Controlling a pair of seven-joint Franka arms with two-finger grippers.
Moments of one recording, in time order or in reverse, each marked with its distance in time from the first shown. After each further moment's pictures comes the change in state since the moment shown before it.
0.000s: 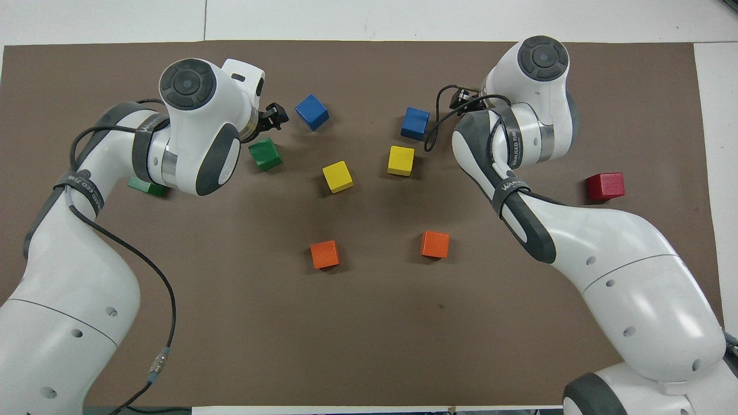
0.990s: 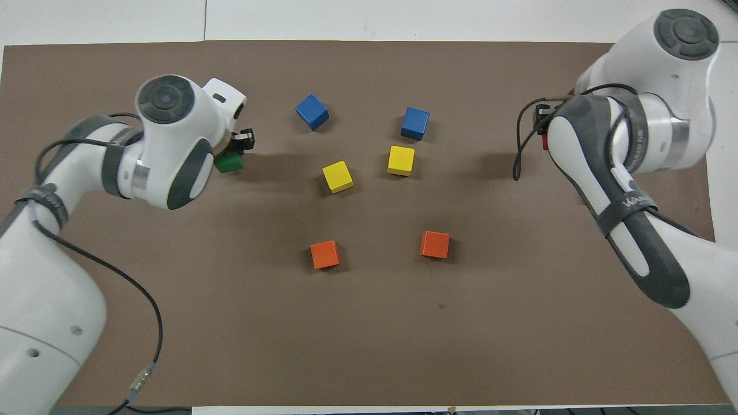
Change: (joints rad) left arm 0.108 -0.127 0.006 -0.111 0.076 -0.108 0.331; right arm -0.149 -0.383 -0.024 -0.300 -0.010 -0.169 -0.462
